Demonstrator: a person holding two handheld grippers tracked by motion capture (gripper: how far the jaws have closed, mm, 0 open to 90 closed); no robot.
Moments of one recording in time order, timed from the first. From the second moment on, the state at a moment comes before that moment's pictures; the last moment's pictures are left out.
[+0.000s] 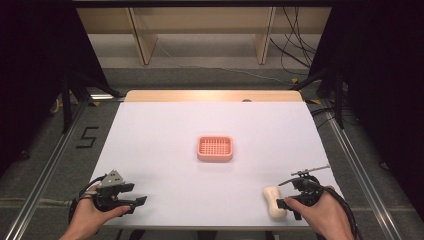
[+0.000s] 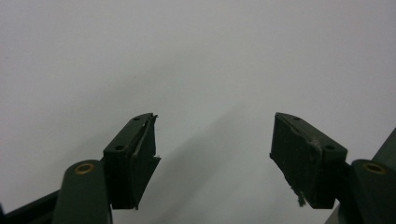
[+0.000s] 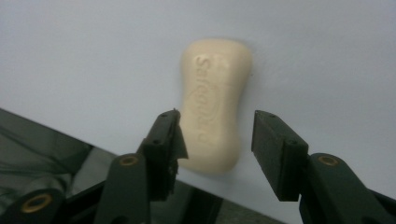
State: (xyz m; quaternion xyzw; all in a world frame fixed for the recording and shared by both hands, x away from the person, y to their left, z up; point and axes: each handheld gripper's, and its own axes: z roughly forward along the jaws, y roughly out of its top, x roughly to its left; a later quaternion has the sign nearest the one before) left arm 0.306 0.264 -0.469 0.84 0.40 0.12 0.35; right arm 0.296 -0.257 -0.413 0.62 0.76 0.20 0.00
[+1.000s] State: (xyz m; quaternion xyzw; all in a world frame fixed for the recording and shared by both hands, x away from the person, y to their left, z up) left arm 0.306 0.265 -0.471 0.83 0.41 0.11 0.35; right arm 0.326 -0.238 -0.420 0.60 0.79 0.12 -0.01
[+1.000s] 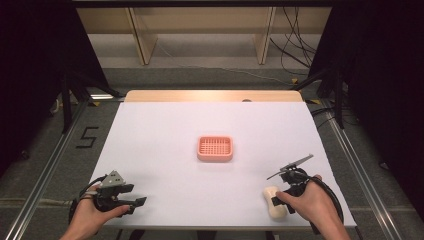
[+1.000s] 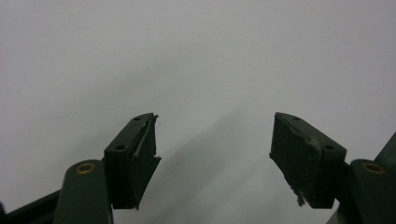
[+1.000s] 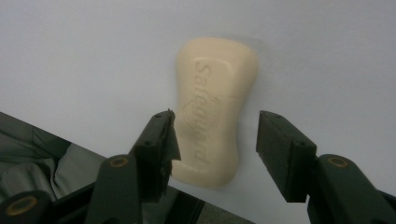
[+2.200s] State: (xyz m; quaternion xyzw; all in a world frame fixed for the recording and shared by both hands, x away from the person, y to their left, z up) left arm 0.307 0.264 -0.473 0.84 0.40 0.11 0.34; right arm 0.344 -0.213 -0.445 0.62 0.79 0.04 -0.03
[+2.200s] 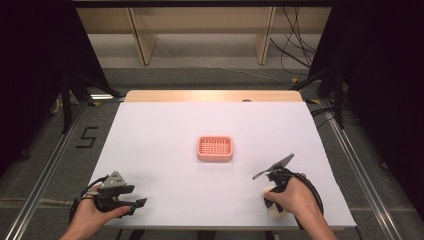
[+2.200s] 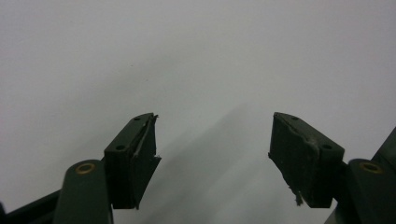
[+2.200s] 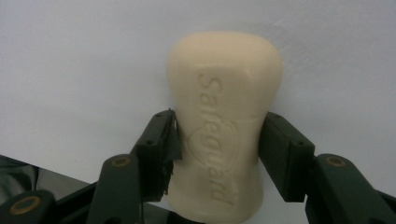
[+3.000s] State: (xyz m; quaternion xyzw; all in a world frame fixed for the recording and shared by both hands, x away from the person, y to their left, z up) left arm 0.307 0.265 -0.473 0.85 0.39 0.11 0.34; right arm 0.346 -0.210 -0.439 0.57 0.82 0.05 -0.01
